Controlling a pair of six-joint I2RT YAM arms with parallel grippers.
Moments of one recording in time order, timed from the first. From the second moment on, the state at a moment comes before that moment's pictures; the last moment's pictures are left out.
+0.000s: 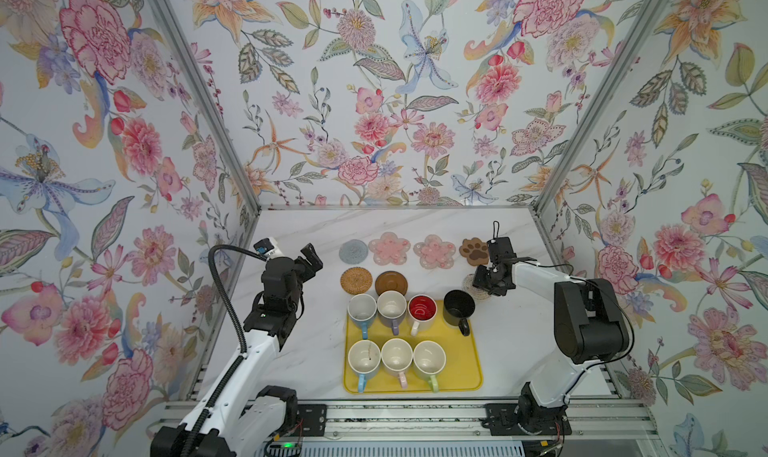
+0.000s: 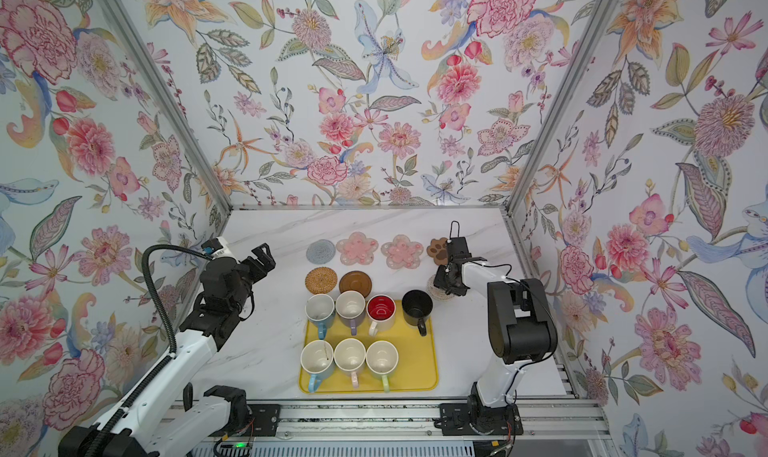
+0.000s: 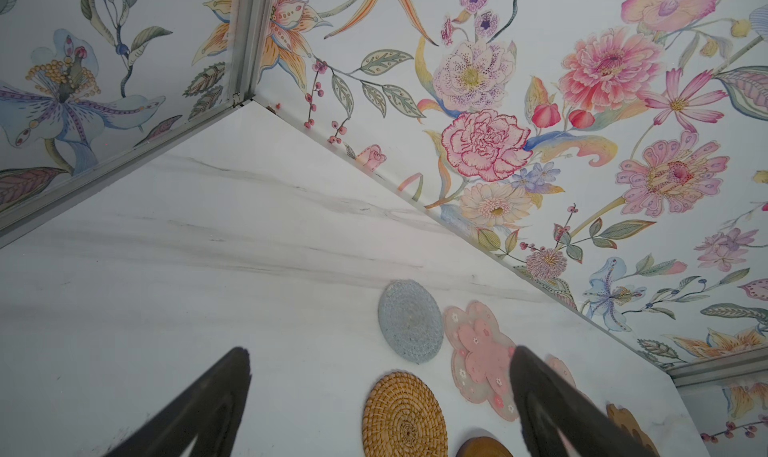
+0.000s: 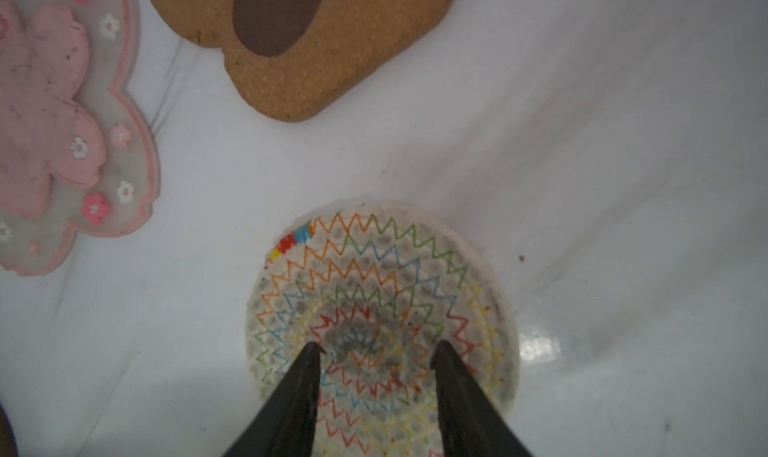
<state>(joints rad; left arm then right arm) -0.17 0.96 0.64 0.01 -0.25 -0.60 0.15 1.77 1.05 -0.43 -0.02 0.48</state>
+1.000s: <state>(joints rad) -0.14 0.93 0.60 0.01 -0.23 -0.63 0.32 1.88 1.18 -0.45 -0.06 0.48</state>
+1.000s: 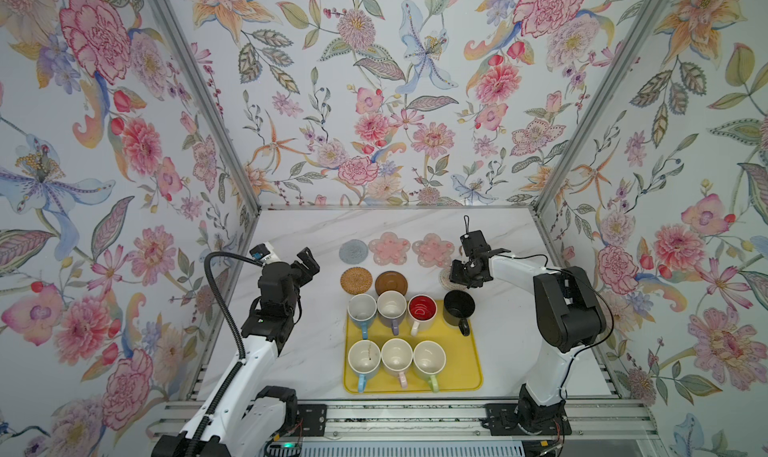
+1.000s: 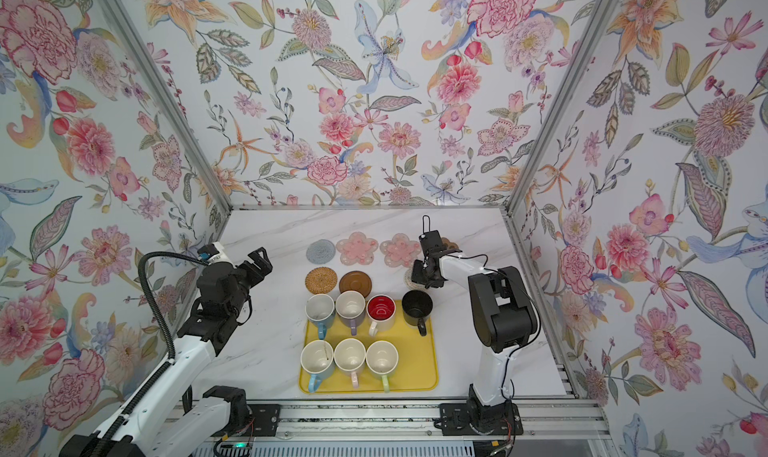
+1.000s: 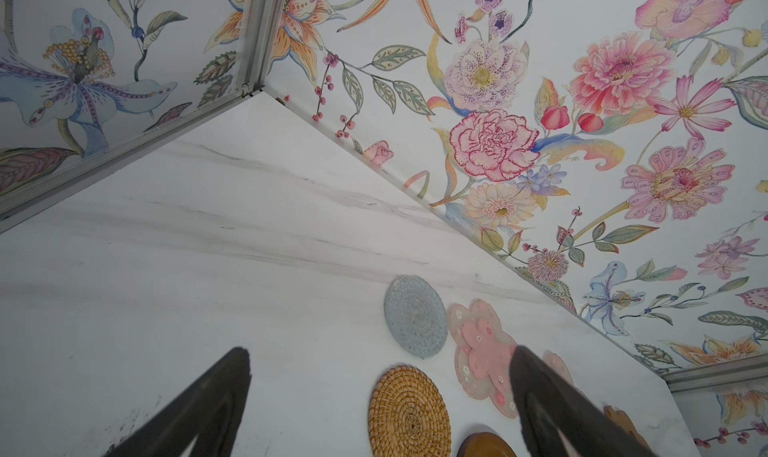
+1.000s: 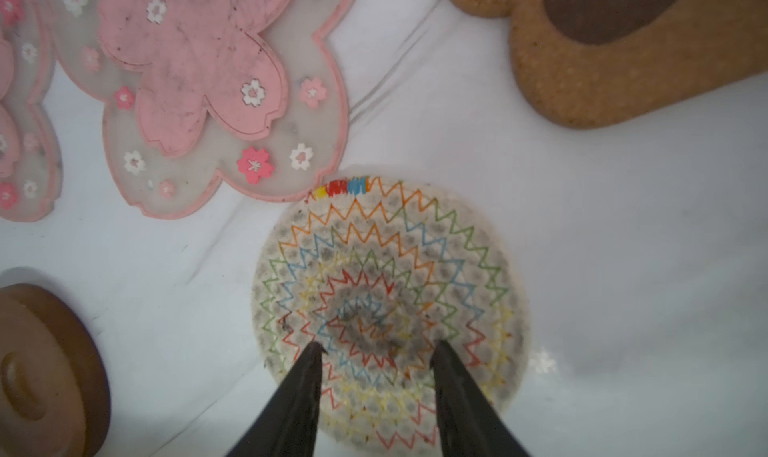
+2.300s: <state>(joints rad) -0.13 0.92 0.58 0.01 -0.21 -0.65 0.40 1.88 1.20 -0.46 -0.10 0.48</state>
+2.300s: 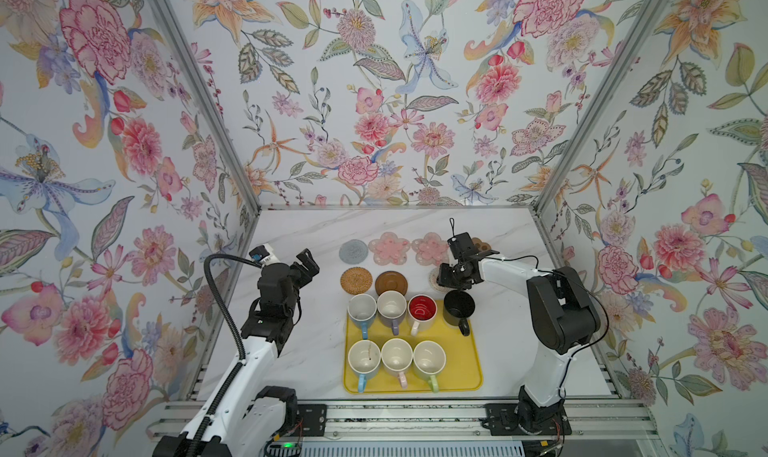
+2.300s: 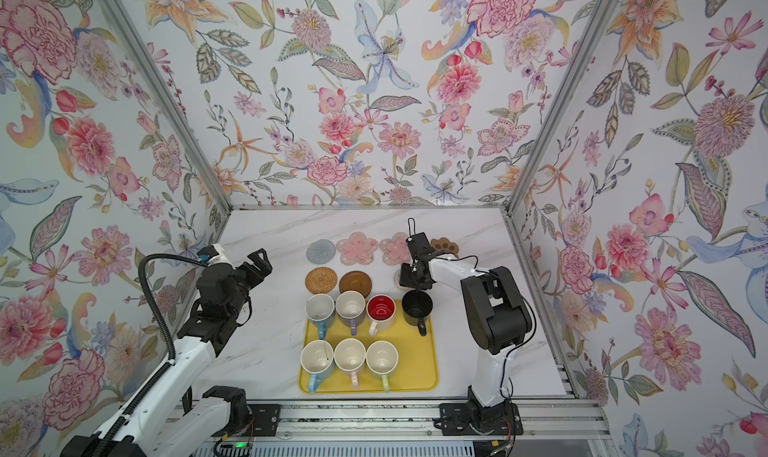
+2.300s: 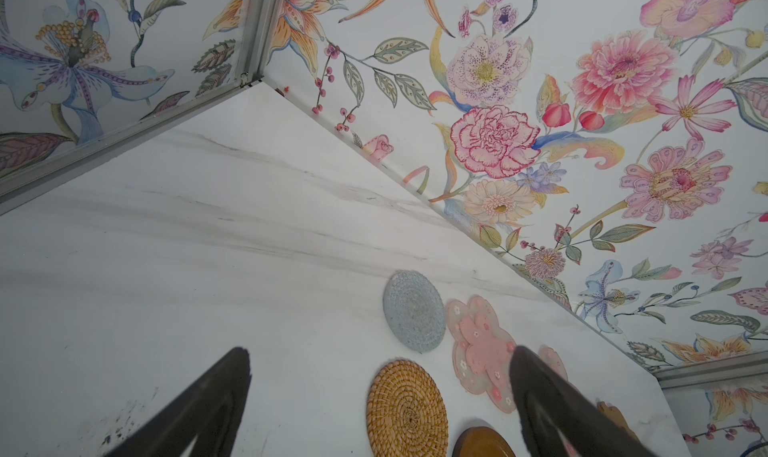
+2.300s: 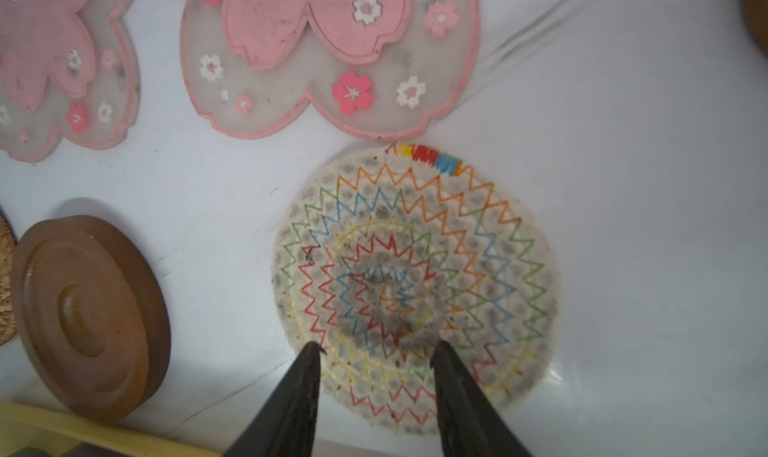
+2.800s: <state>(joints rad) -0.13 0.93 0.58 0.01 -0.19 -0.65 0.34 1.53 1.27 -0.51 -0.06 0.44</state>
